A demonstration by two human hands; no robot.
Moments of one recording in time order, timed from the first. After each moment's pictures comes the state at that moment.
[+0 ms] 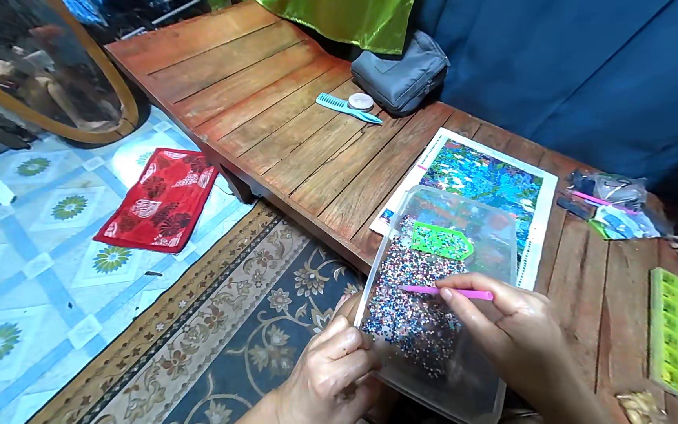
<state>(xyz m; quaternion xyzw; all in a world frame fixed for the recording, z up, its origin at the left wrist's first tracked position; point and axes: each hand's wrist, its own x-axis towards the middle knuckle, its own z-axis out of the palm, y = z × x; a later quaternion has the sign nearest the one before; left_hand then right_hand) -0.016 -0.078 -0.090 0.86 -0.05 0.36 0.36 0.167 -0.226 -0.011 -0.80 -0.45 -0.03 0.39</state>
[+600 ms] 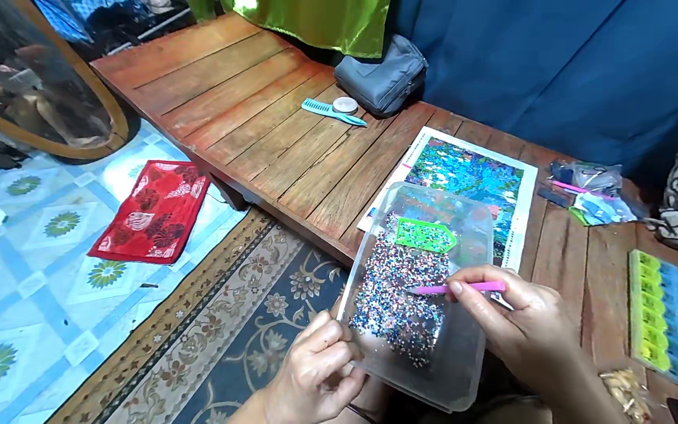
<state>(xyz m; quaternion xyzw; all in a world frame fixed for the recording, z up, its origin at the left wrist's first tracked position) -0.018 -0.075 -0.090 0.86 -0.05 0.37 0.35 0.176 -0.249 -0.006 -0.79 -0.45 -0.05 0.42</state>
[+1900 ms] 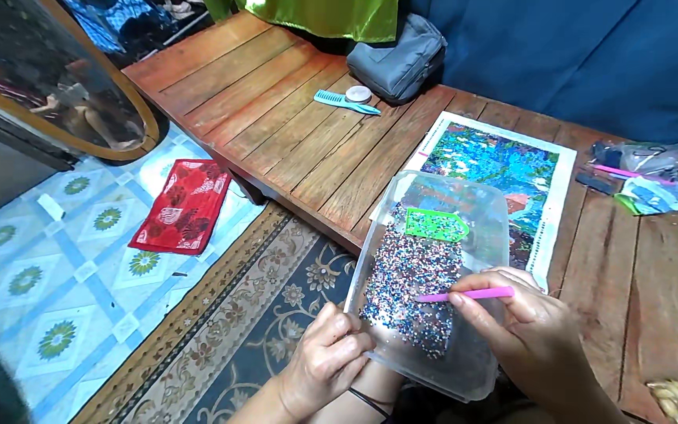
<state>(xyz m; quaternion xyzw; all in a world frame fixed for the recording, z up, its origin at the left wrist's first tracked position) -0.019 -0.078 -0.096 0.88 -0.04 0.36 0.31 0.170 -0.251 -0.032 -0.76 -0.46 -0.07 0.46</state>
